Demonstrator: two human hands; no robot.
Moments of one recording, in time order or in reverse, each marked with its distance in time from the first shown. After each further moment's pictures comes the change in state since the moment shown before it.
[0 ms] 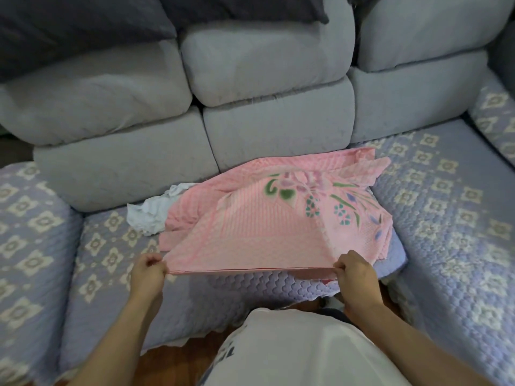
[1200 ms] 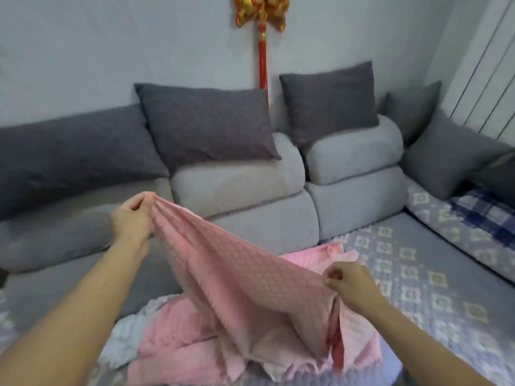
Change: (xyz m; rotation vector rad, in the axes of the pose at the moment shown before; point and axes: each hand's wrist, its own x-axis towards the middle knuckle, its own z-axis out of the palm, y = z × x) left_hand 0.021 0.371 0.089 -0.362 -0.076 0.642; right_hand 0.085 -0.078 -0.206 0.193 0.156 -0.151
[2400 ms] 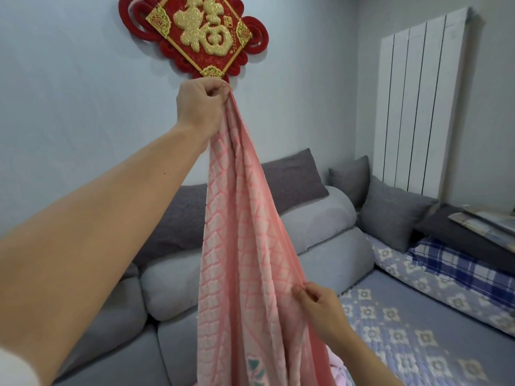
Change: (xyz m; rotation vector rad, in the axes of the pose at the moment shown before) left_hand -0.078 0.361 0.217 -0.023 -0.370 0.783; right_hand -0.012 -0.052 -0.056 0.652 0.361 -0.071
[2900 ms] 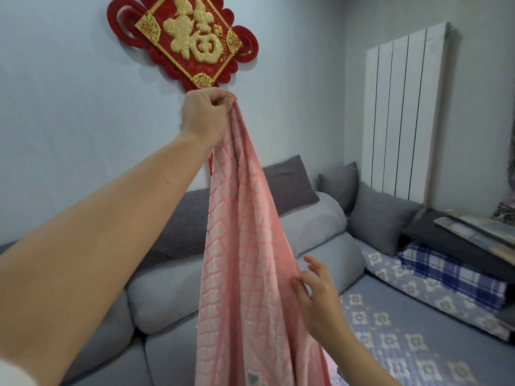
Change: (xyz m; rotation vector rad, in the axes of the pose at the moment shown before) left_hand -0.003 0.005 0.018 -0.029 -0.062 -0.037; right_hand 0.013 -0.016 -0.008 -0.273 0.146 -0.274
